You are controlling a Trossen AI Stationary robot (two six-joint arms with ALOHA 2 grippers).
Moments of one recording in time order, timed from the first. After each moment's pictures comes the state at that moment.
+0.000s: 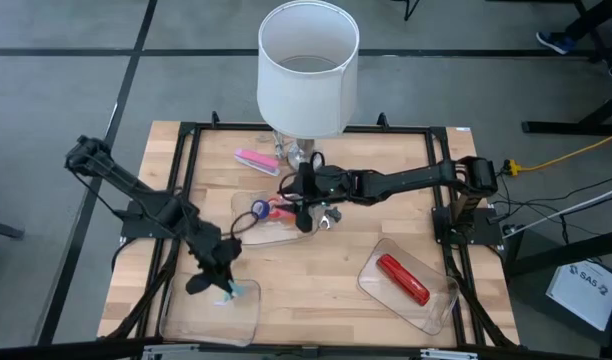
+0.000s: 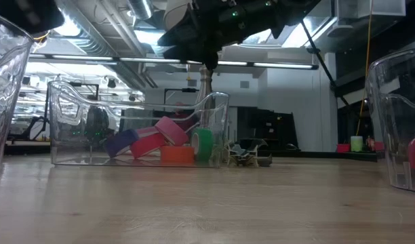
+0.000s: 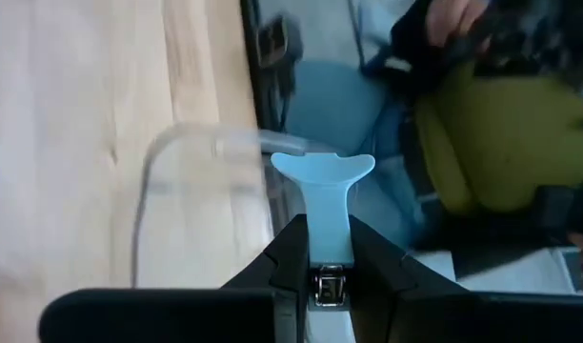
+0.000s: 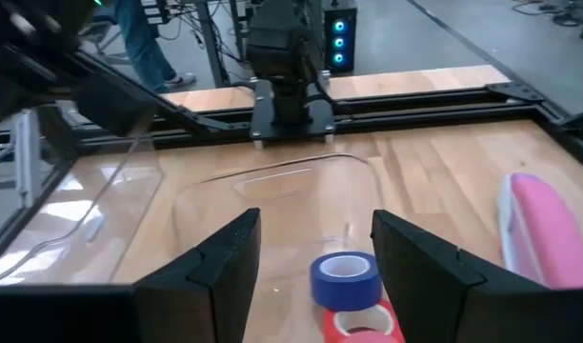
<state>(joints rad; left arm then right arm) -0.52 1.06 0.74 -0.30 0.33 -0.75 0.00 1.82 1.23 0.24 -0.03 0.10</state>
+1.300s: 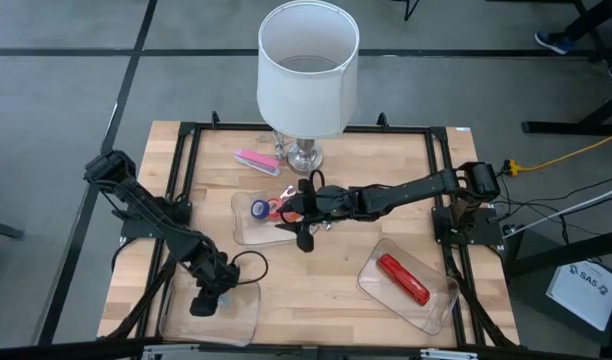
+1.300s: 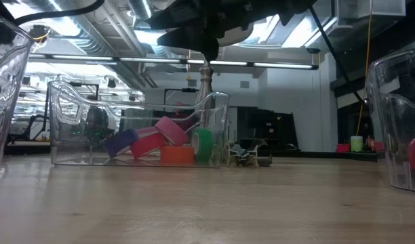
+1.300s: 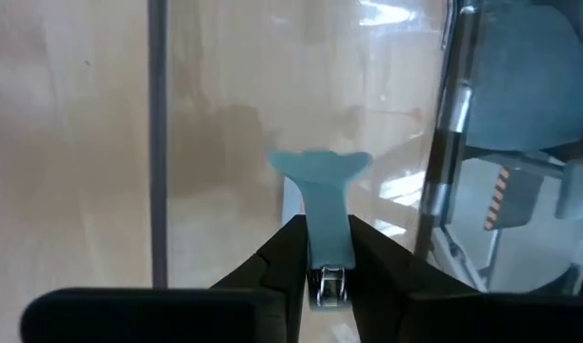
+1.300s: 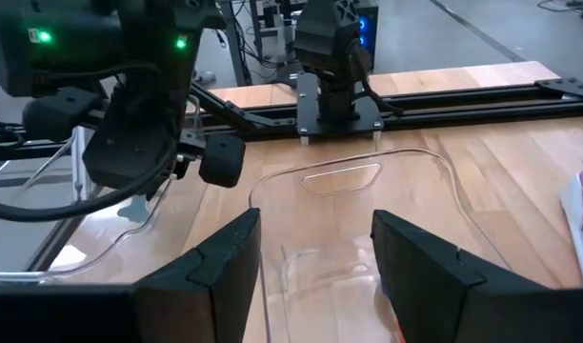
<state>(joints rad) -0.70 1.41 0.74 -0.48 0.30 -0.82 0.12 1.82 1.23 0.24 0.05 0.15</state>
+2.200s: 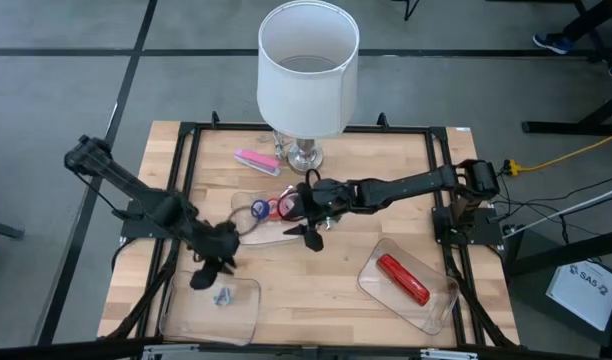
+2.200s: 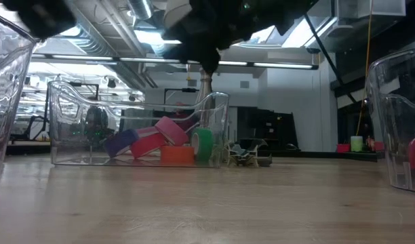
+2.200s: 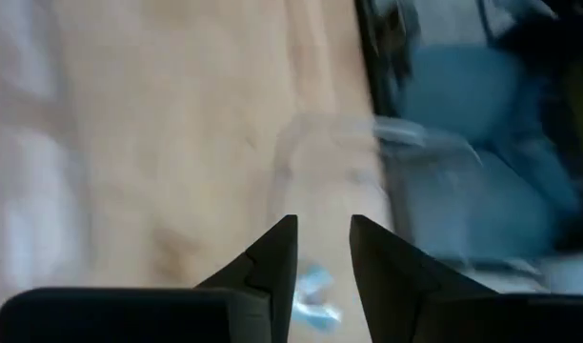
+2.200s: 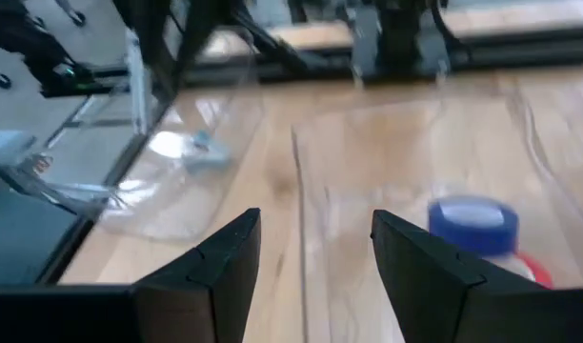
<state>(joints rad) -0.54 1.07 0.86 -0.63 0.08 -0.58 0.07 1.82 1.23 0.11 -0.19 0.13</state>
